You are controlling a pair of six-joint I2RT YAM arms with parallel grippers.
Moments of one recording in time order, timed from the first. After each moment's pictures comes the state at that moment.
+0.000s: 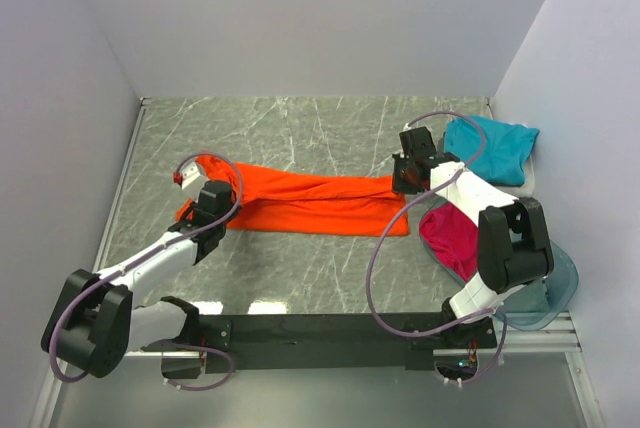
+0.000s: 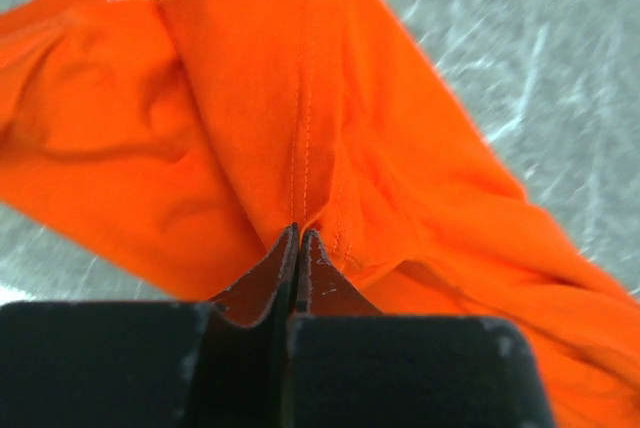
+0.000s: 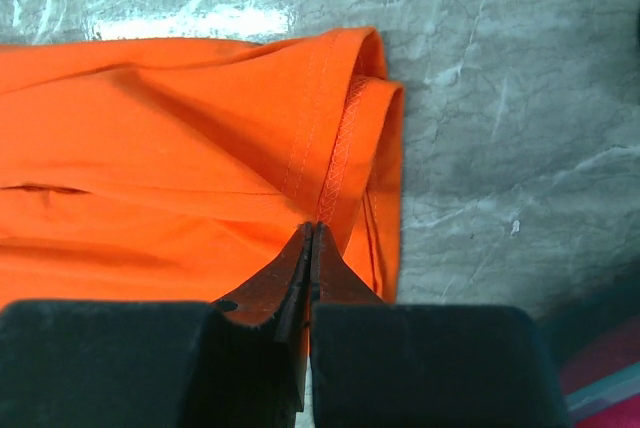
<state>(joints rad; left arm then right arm) -0.39 1.16 0.49 0.06 -0.47 -0.91 0.26 1.60 1.05 -0.47 0.06 0.32</state>
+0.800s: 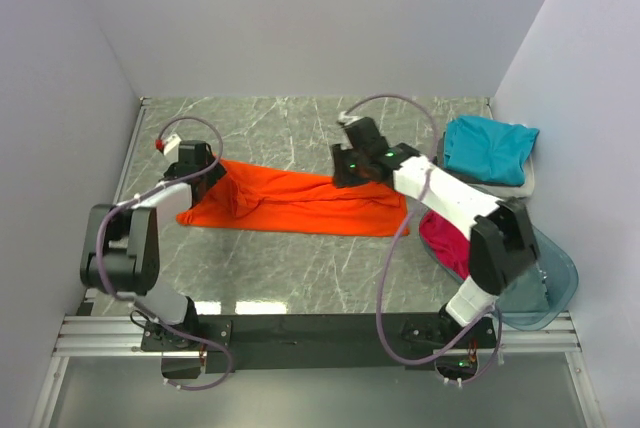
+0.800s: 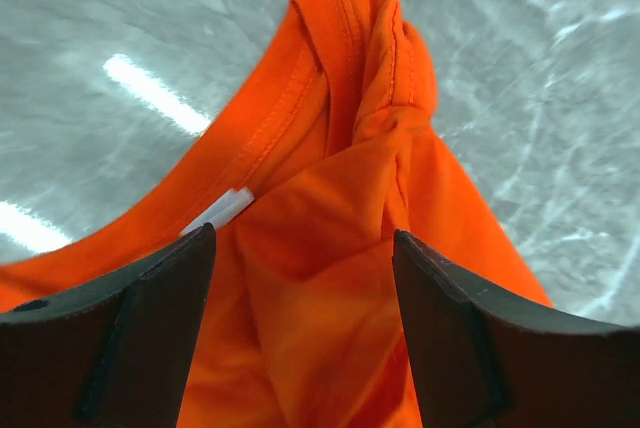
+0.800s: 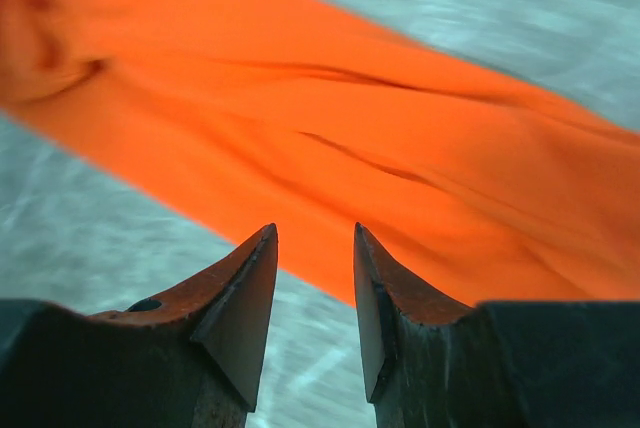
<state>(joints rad) -0.07 1.55 0.81 0.02 -0.32 -0.74 0.58 1.61 1.28 -0.51 0.00 0.34</state>
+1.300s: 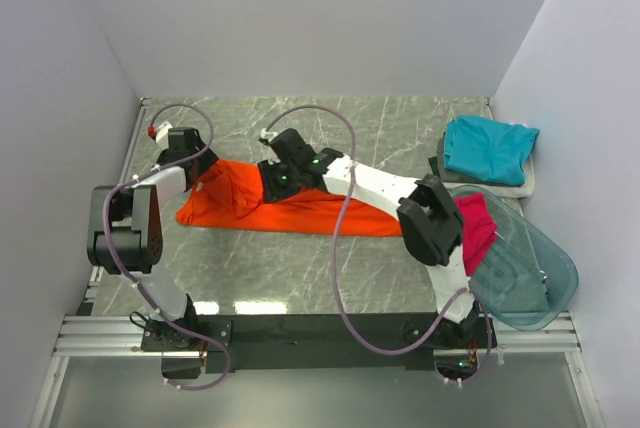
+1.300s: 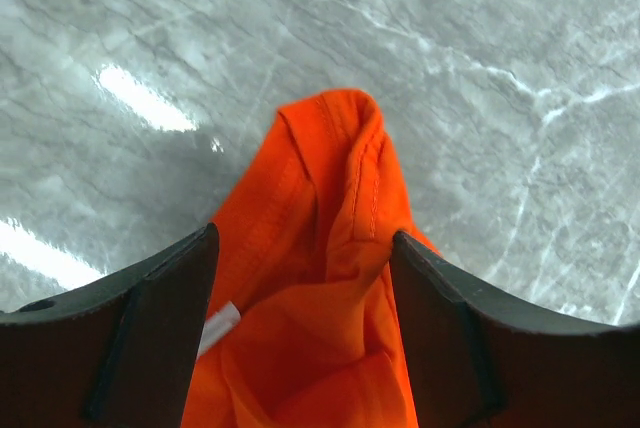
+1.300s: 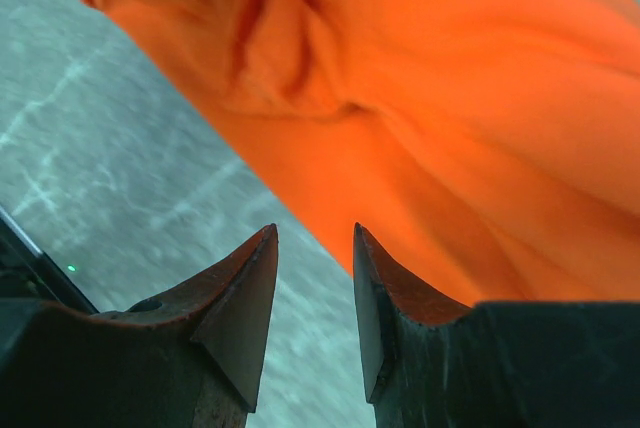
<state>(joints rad) 0.02 1.72 0.97 0.05 -0.23 -0.69 0.85 2.04 1.65 -0.44 -0.16 0.39</state>
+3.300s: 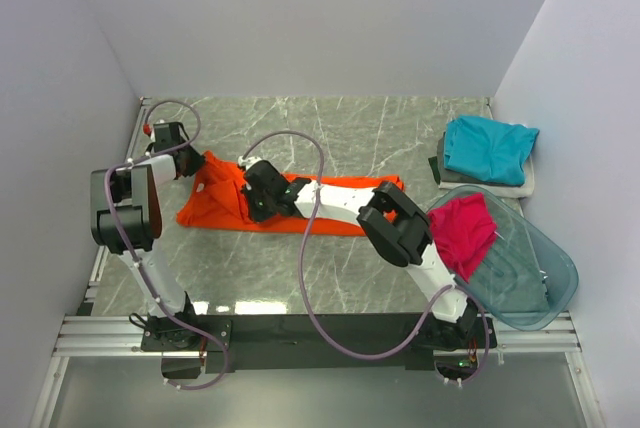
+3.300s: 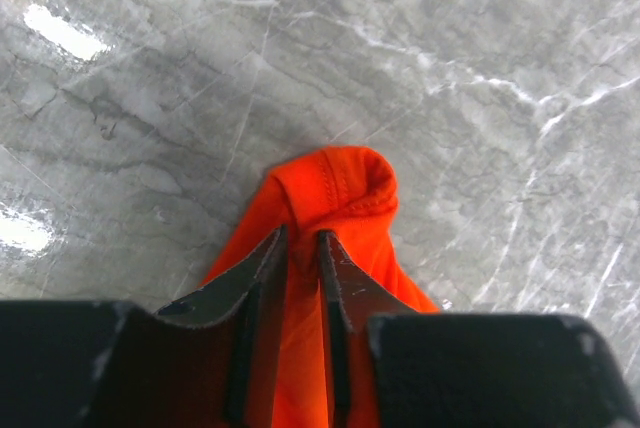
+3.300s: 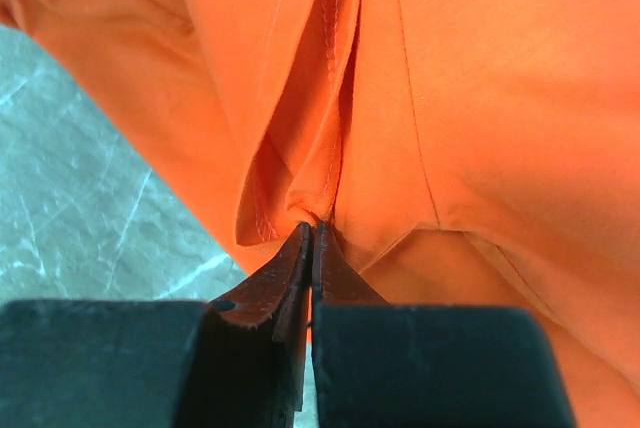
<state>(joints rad) 0.14 1.89 1.12 0.01 0.03 -0.67 0.98 2.26 1.70 -0.22 -0.02 0.41</state>
